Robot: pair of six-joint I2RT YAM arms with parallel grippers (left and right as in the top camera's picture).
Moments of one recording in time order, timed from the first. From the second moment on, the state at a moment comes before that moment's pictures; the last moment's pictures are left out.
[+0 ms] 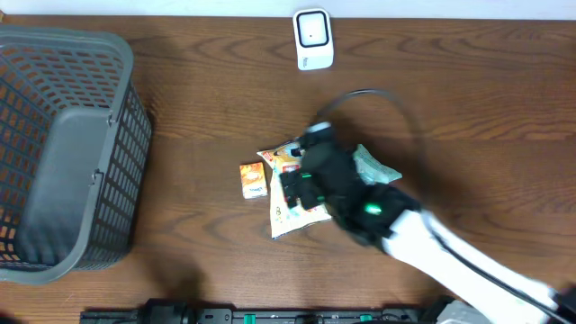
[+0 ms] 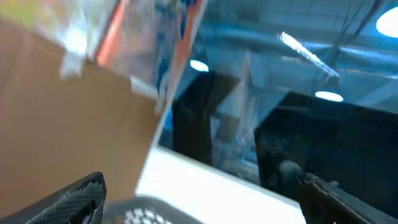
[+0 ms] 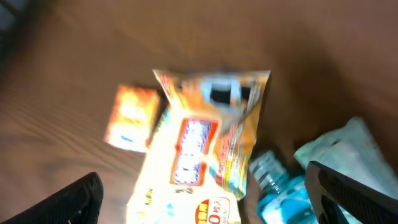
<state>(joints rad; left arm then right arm) -0.06 0.01 1.10 -0.54 -0.46 -0.13 0.86 1.44 1.01 -0.48 0.23 0.40</state>
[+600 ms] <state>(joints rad) -0.06 0.01 0.97 -0.81 -0.46 -0.25 0.89 1.72 1.05 -0.28 0.26 0.59</state>
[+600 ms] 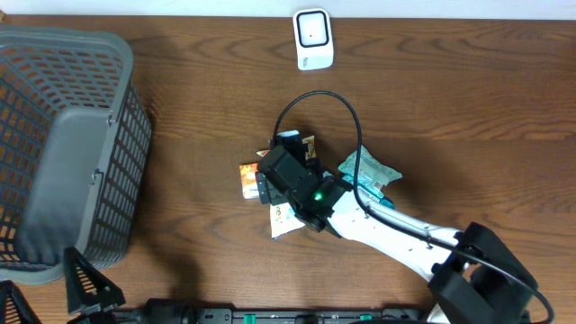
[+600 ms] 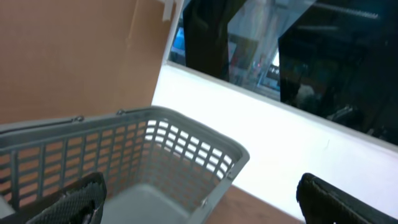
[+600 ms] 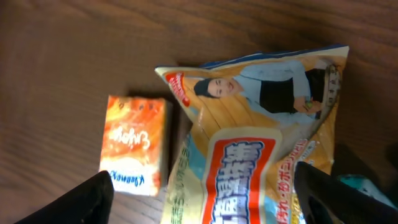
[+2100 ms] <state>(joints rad) -0.06 0.01 0.86 -1.05 -0.34 -0.25 0.50 1.58 1.06 -0.43 -0.57 0.67</state>
